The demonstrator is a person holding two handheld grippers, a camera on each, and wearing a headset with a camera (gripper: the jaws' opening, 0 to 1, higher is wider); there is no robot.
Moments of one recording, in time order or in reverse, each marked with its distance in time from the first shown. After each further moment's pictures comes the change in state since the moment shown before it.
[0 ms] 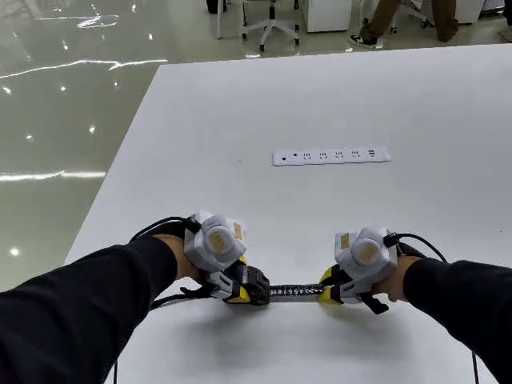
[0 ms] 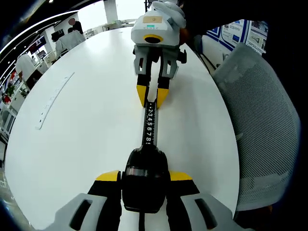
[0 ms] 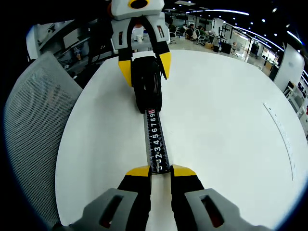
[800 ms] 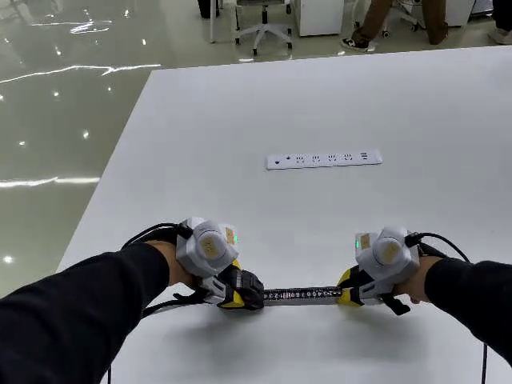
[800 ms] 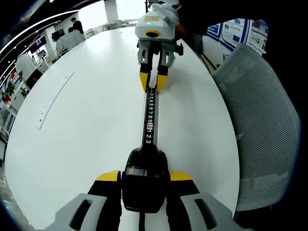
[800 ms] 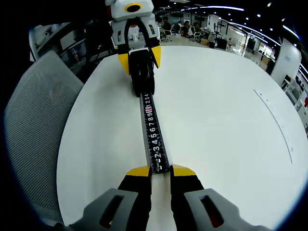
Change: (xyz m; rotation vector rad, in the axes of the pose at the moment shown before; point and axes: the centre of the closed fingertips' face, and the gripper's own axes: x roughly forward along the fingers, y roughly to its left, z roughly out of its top) left arm 0.000 0.001 -0.001 -0.004 0.001 0.000; right arm -0.029 -0.006 -0.037 0.043 0.018 -0.014
